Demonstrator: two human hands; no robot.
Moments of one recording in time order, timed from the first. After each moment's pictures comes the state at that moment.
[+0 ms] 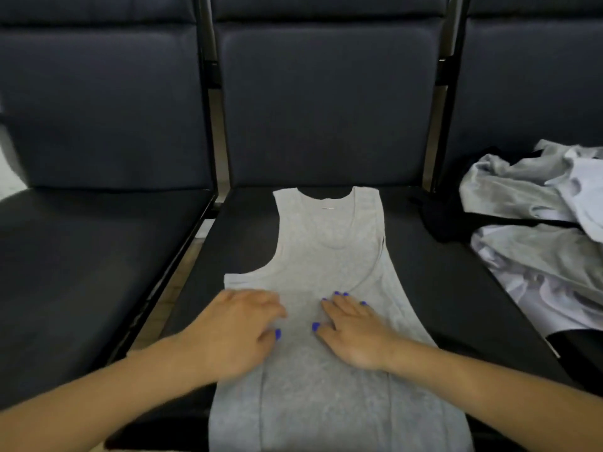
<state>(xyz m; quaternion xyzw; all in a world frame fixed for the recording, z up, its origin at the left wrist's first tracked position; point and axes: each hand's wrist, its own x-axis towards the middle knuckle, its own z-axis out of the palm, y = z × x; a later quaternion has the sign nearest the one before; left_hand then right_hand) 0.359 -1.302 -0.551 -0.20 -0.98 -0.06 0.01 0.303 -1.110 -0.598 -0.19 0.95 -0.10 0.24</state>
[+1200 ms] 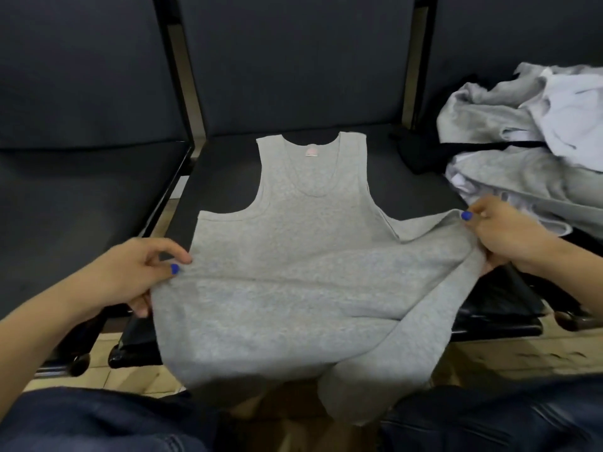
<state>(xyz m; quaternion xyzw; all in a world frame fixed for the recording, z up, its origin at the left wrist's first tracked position) 0.398 -1.368 -0.526 0.13 -0.93 -0.32 -0.14 0.324 -0.948 -0.538 0.14 0.89 -0.43 0.07</state>
